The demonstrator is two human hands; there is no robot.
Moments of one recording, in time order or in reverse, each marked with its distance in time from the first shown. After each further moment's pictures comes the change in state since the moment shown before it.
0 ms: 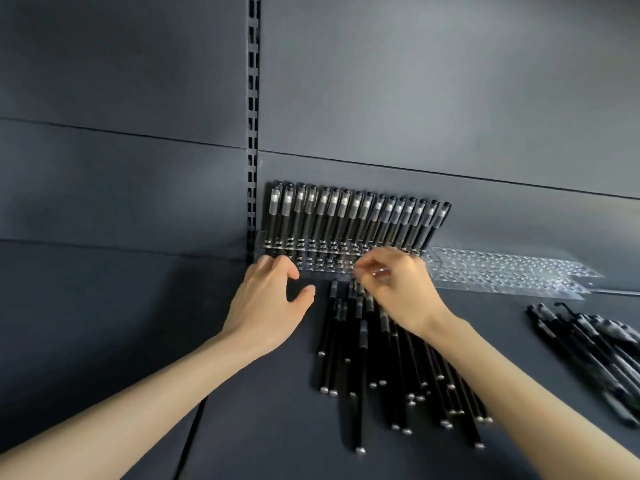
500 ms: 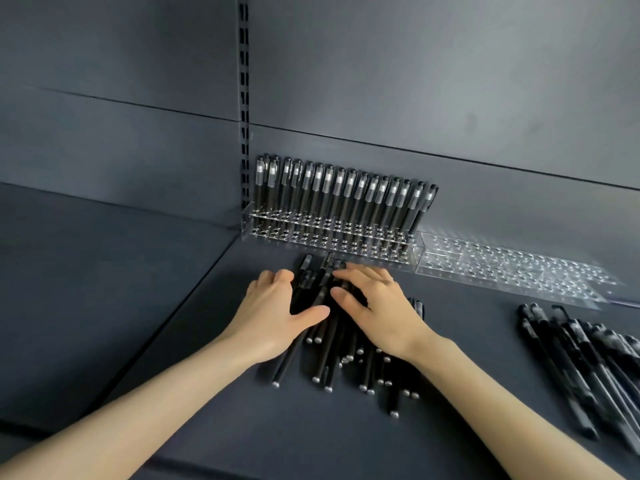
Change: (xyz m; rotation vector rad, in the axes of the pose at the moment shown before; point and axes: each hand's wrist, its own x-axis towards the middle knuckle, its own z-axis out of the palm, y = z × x) left_hand -0.056 0.069 0.035 0.077 -0.197 -0.256; right_hand -0.048 0.044 -0.013 -0.033 -0.301 -0.106
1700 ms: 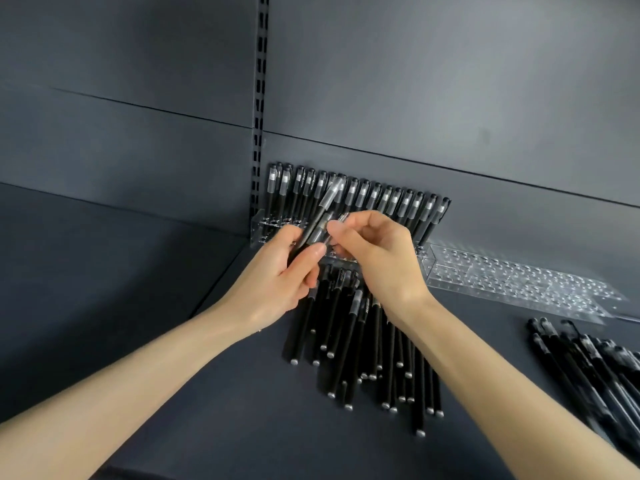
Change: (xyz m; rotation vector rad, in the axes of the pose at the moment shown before) left_hand 0.014 0.001 -0.041 -0.753 0.018 0.308; right_hand 0.033 -0.068 -0.030 0.850 0.273 0.049
